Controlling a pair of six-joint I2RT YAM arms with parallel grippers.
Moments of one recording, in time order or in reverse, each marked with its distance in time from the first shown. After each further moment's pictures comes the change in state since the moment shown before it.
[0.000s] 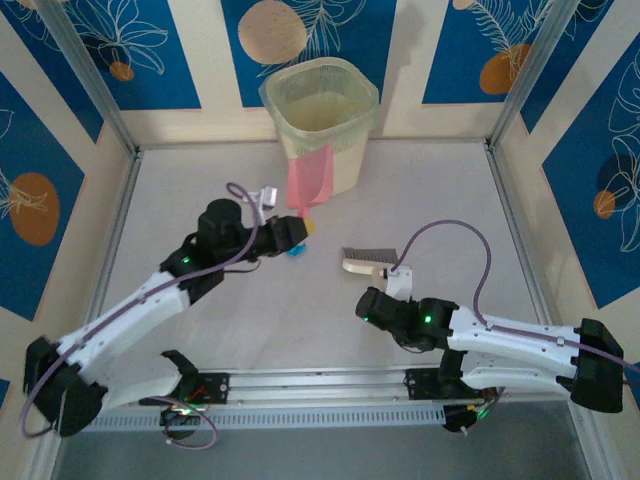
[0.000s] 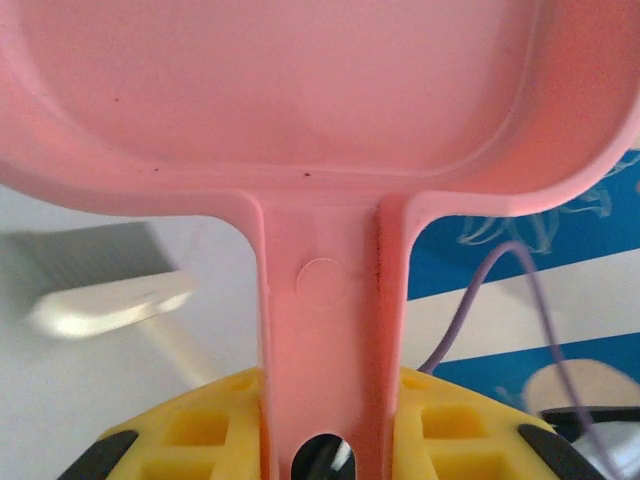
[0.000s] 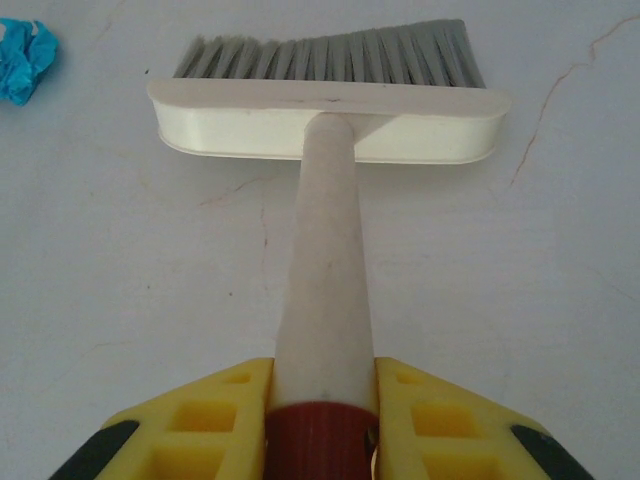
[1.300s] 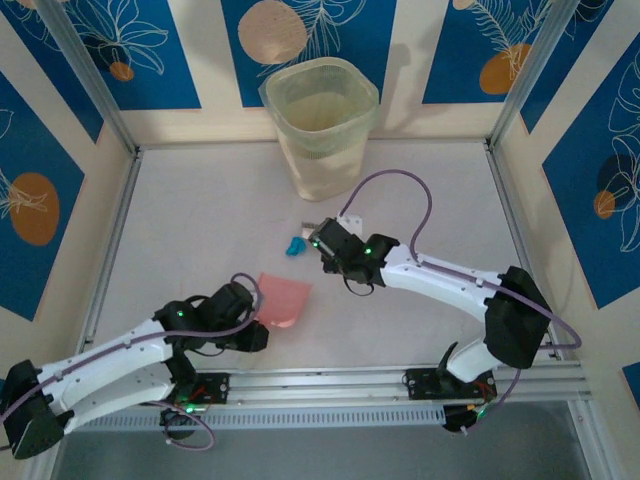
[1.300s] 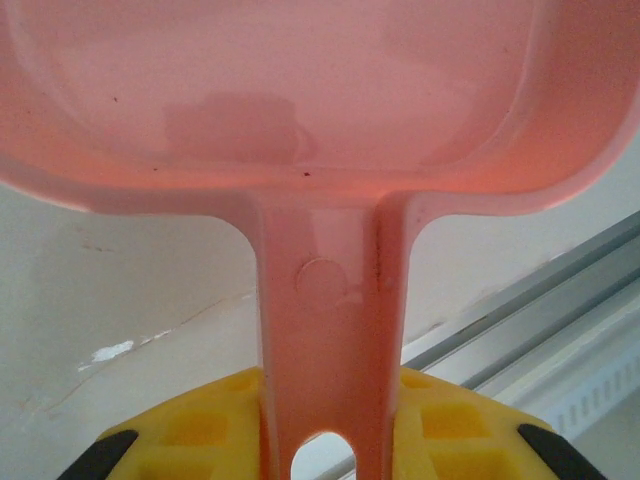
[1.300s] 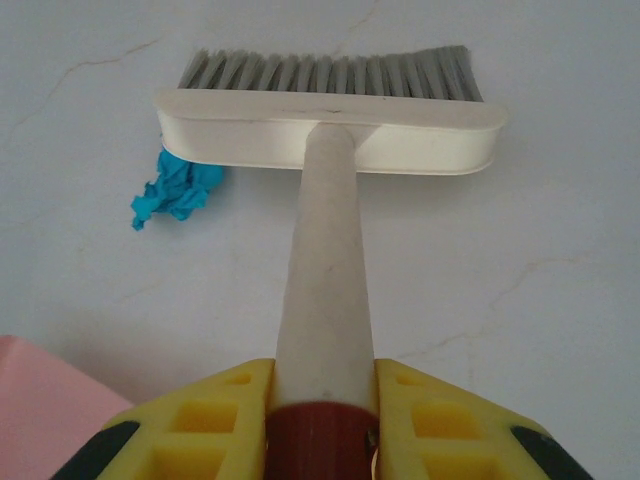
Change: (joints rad) left arm -0.250 -0.234 -0.413 -0.635 -0.227 0.209; right arm -0.203 0.558 0.543 0.076 -0.219 -0.211
